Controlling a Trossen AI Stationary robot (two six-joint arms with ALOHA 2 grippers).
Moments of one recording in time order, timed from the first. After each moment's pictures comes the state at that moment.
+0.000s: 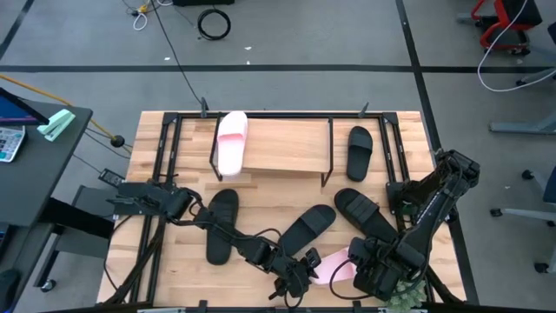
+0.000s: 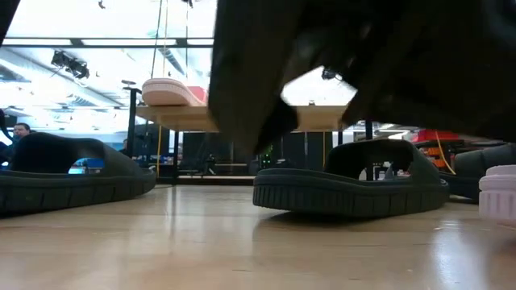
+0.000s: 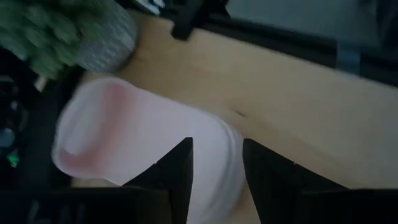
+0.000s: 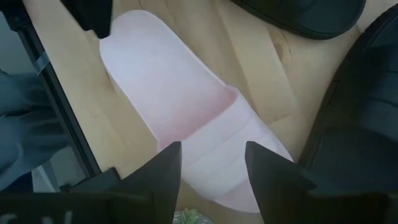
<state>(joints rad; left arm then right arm) -0.49 2.33 1.71 -0.02 -0.14 0.66 0.91 1.62 1.30 -1.12 0.26 1.34</state>
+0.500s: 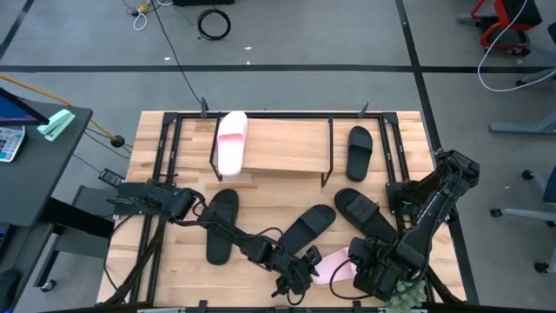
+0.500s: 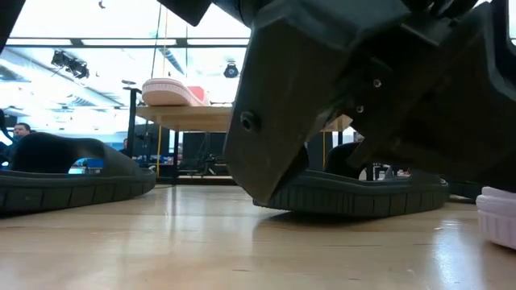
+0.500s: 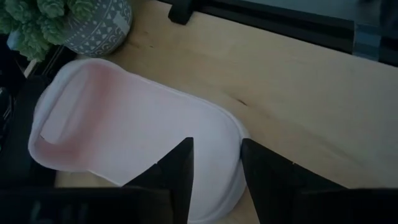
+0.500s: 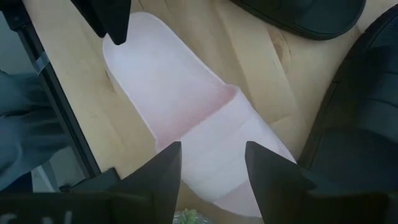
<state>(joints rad) -0.47 2.36 1.71 0.01 -0.13 0.63 0.91 1.62 1.30 -1.13 0.26 1.34</state>
